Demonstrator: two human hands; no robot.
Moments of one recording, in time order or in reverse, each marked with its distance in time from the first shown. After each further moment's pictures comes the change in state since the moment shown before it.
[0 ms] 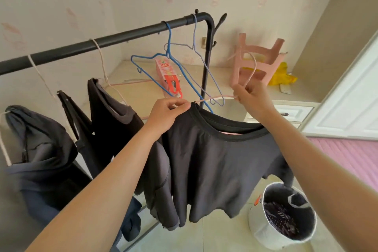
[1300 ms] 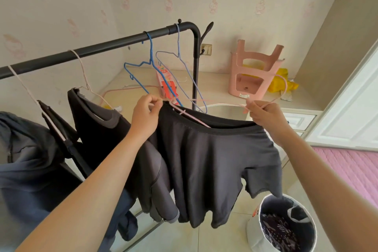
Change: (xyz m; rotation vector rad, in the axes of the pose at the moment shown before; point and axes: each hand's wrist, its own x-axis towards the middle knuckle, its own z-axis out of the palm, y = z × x) left_hand 0.017 0.005 0.027 0.321 0.309 0.025; right_hand -0.003 0.079 -0.072 0.393 -0.118 0.163
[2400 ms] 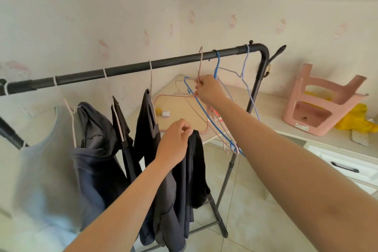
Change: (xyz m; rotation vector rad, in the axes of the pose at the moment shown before) left_hand -0.029 -0.030 -0.057 0.167 -0.022 -0.095; right_hand 0.133 -0.099 0.288 -0.410 -0.341 -0.158
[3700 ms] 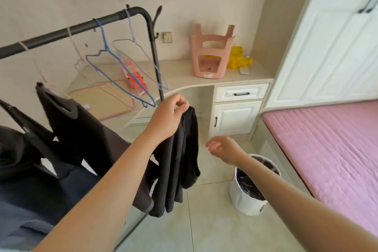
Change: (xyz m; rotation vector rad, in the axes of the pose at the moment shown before) left_hand -0.110 0.137 0.085 -0.094 -0.438 0.423; right_hand -0.393 0.205 -0.072 -0.048 0.007 0.431
